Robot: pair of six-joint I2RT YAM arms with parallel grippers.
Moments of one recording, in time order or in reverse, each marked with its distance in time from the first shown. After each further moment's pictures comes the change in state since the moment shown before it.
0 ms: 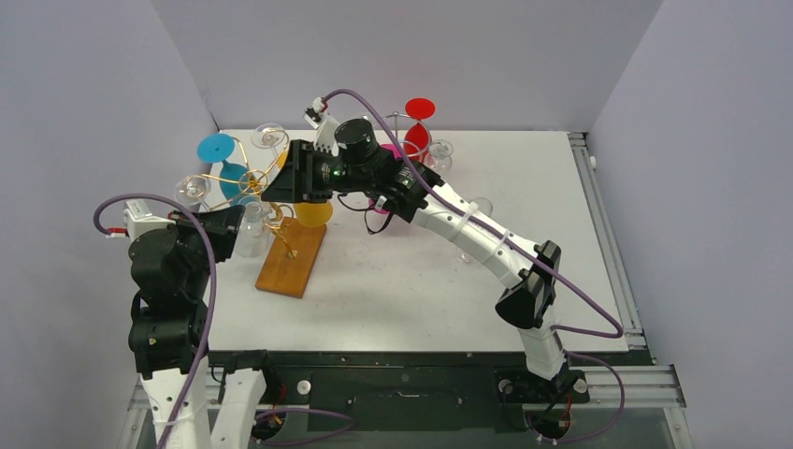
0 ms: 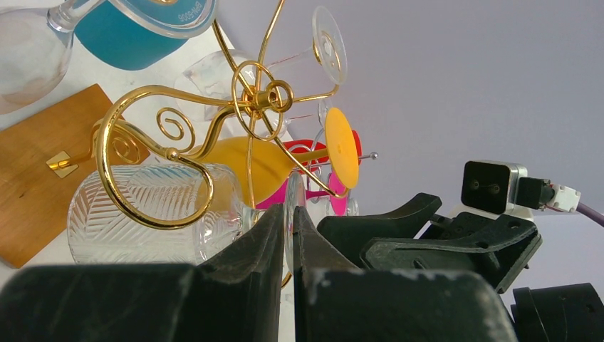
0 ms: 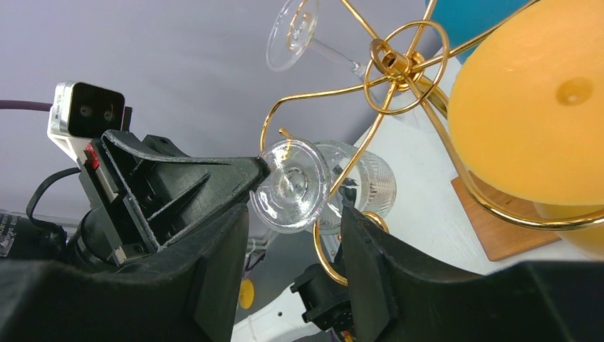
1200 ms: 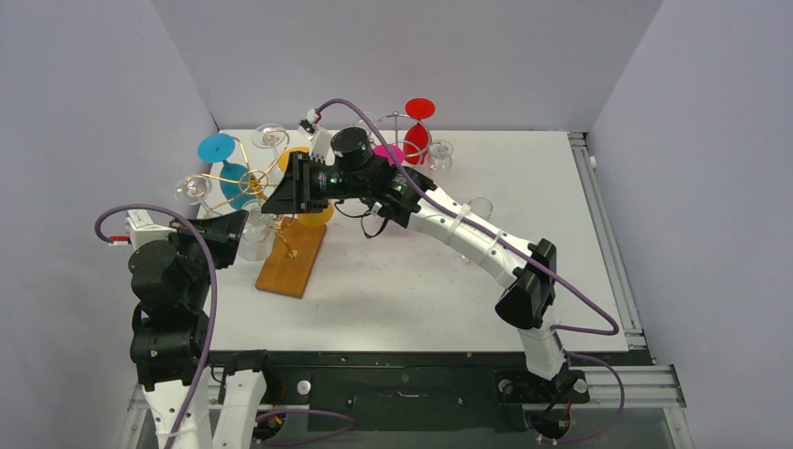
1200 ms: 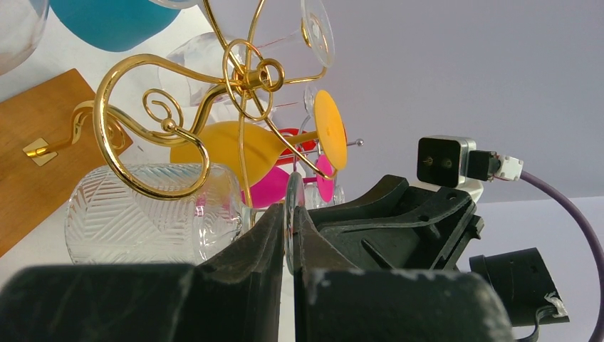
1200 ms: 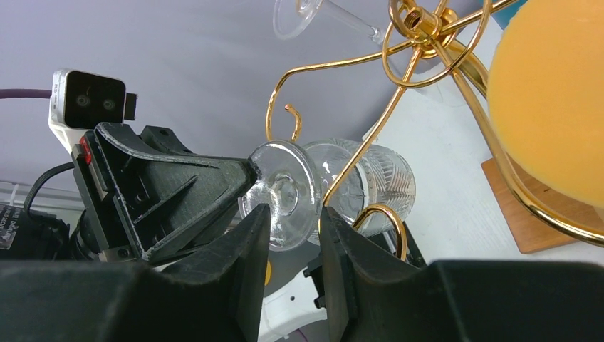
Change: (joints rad) left arm 0.000 -0.056 -0.034 0.007 0.043 -0.032; right arm 0.012 0.000 -0.082 0.080 -0.086 0.046
